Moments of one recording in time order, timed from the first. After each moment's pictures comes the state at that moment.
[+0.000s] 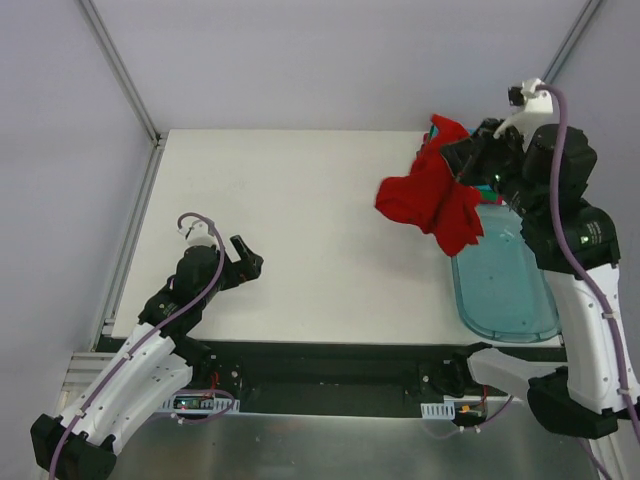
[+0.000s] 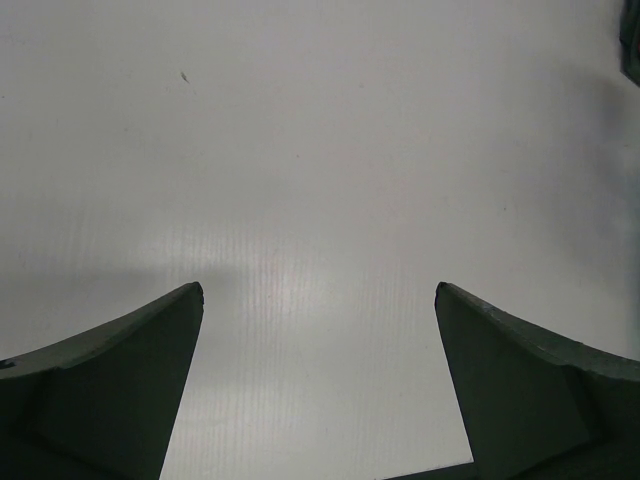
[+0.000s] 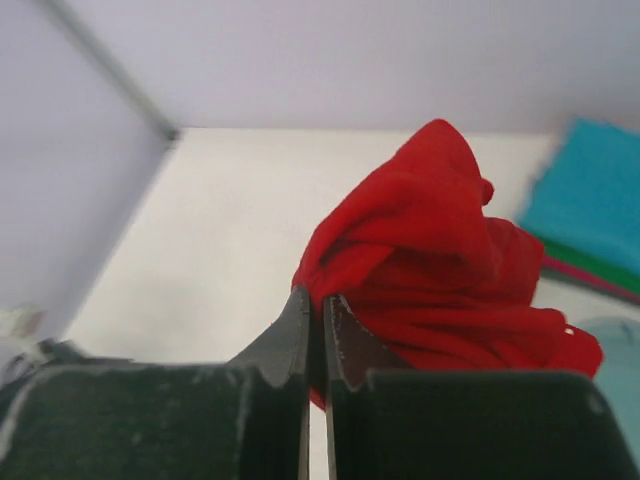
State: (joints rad) left arm -0.45 0.58 0.47 -0.43 -0.17 -0.68; right arm 0.27 1.08 1.62 -0.79 -0.02 0.30
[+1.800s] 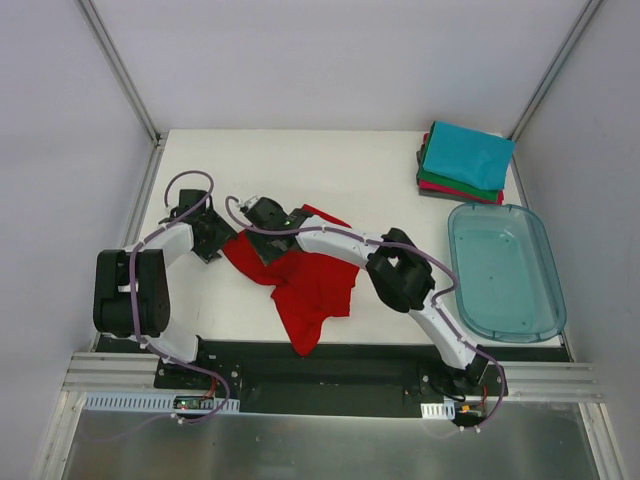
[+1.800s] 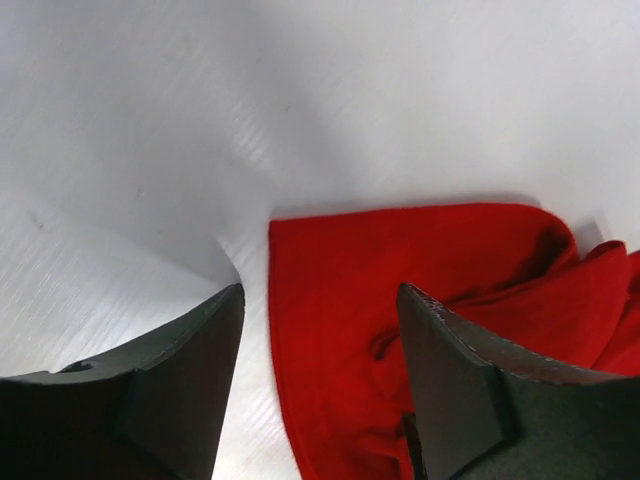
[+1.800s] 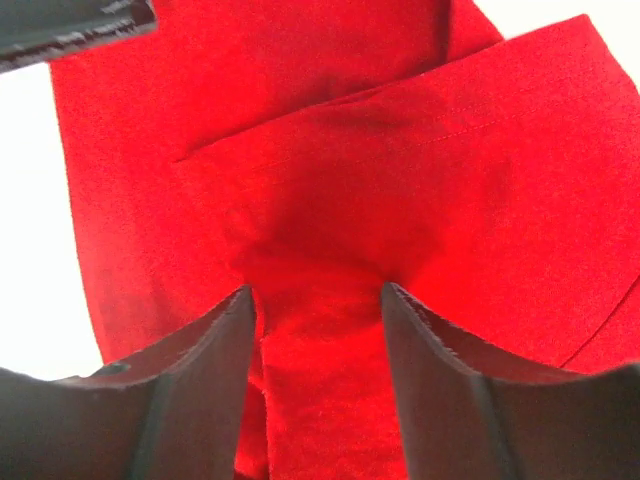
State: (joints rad) left arm 0.02 1.53 0.80 -0.34 0.04 -0.81; right arm 1.02 2.34 1.96 -0.60 0.12 0.24
